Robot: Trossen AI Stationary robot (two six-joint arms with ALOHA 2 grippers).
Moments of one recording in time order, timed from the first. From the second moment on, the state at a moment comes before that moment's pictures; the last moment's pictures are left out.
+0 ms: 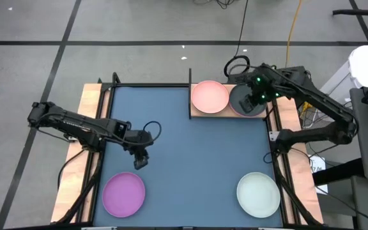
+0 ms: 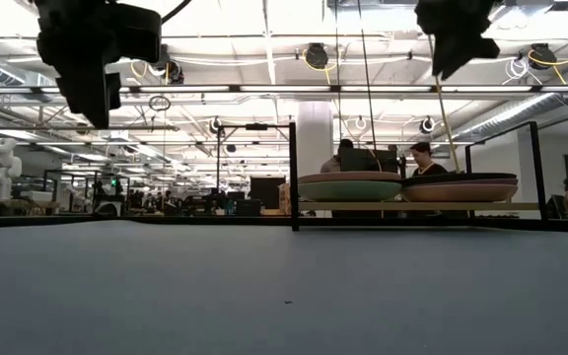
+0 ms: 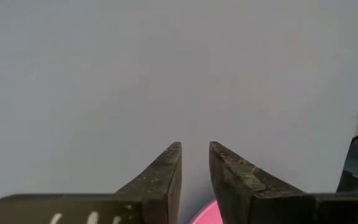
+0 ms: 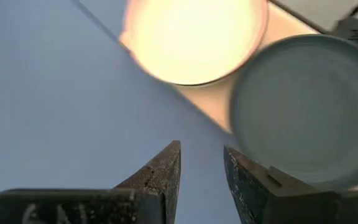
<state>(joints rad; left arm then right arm) -0.17 1.23 0.88 -0.74 0.14 -0.60 -0.55 1.13 1.34 -1.29 -0.03 0.38</state>
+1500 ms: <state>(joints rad) -0.41 1.23 0.88 -0.78 0.18 -0.66 0.27 1.11 0.98 -0.56 0.23 0.92</state>
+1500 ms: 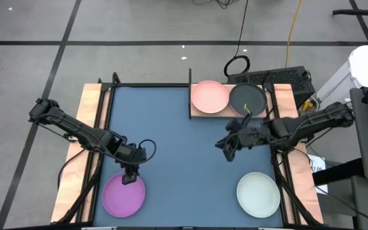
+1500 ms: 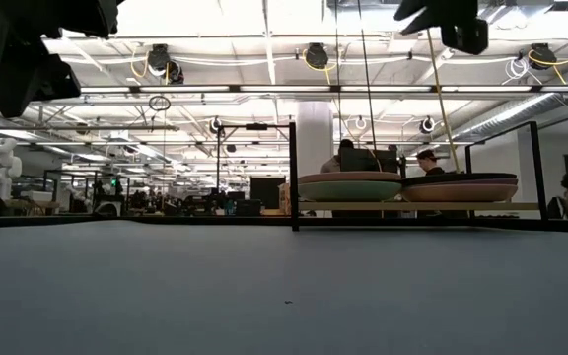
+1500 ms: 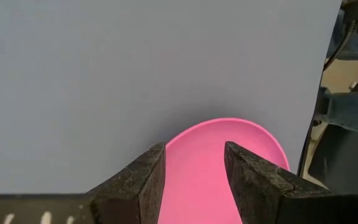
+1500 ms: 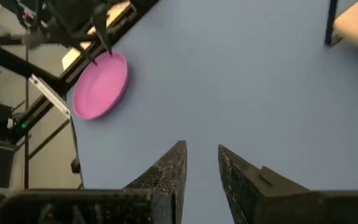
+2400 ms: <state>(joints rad) -0.46 1.23 0.77 -0.81 0.16 -0.42 0.43 1.11 0.87 -0.31 0.23 0.73</state>
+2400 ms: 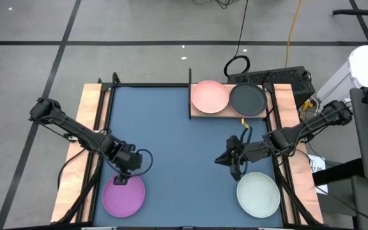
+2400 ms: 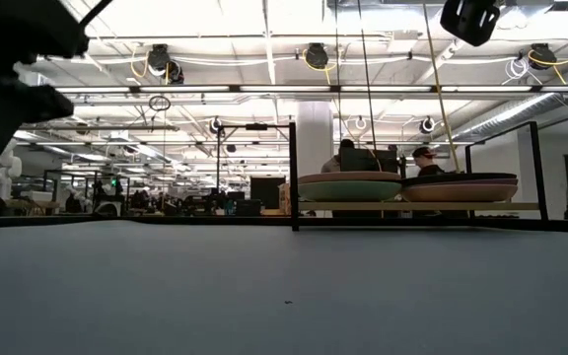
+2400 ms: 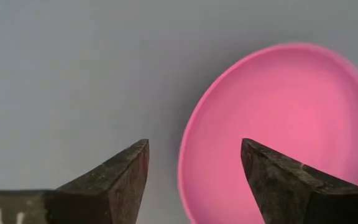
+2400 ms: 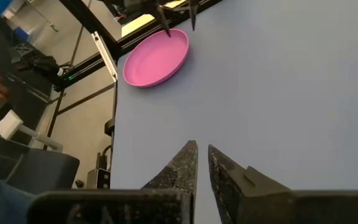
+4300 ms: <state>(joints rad) -0.60 1.31 0.57 -0.54 0.12 -0.53 0.43 1.09 0.87 -0.22 0.23 0.69</state>
